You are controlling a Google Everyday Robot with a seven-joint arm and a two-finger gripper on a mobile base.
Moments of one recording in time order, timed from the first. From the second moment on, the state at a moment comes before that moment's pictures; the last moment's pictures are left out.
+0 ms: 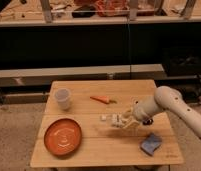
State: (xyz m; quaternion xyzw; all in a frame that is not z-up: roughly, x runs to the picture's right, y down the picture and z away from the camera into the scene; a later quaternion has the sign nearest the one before) arm 0.150 0.181 0.748 -0.34 -0.28 0.16 0.88
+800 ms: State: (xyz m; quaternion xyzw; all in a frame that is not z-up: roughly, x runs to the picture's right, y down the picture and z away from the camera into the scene) arm 0.125 0.193 0.765 -0.38 -0.16 0.09 0.90
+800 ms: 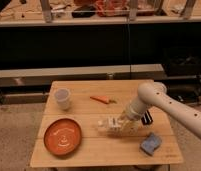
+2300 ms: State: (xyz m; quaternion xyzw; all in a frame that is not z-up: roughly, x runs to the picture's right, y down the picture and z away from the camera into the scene) arm 0.119 0.211 0.744 -0.28 -0.06 -0.09 0.95
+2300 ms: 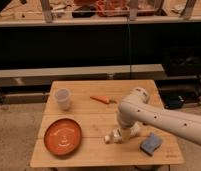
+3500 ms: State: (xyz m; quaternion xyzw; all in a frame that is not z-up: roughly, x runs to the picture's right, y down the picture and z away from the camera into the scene) arm 0.102 0.245 0.774 -0.31 0.03 -0.13 0.94
